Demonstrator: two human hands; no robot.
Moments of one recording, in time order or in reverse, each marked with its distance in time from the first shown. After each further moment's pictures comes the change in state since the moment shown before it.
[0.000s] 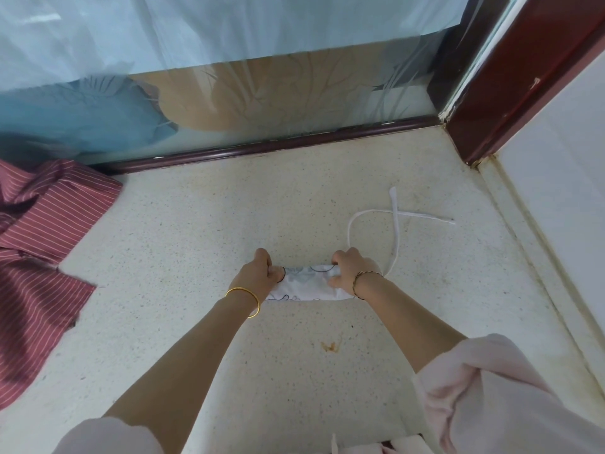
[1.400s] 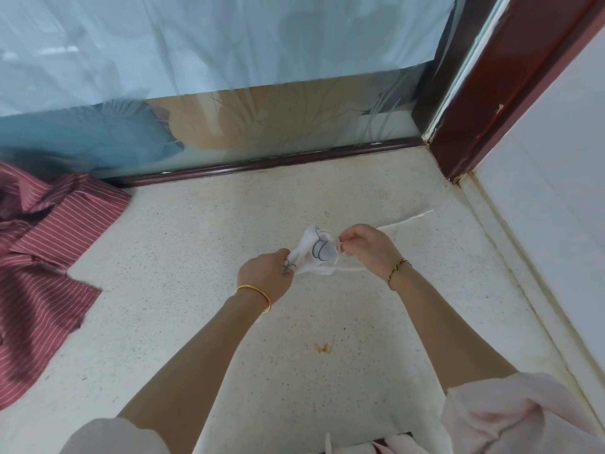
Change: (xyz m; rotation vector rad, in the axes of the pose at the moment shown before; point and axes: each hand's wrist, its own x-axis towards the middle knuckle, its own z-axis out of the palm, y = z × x) left_hand -0.029 0.050 -0.017 0.460 0.130 0.274; right_hand -0.057 0.020 -0.054 0.794 0.325 -0.175
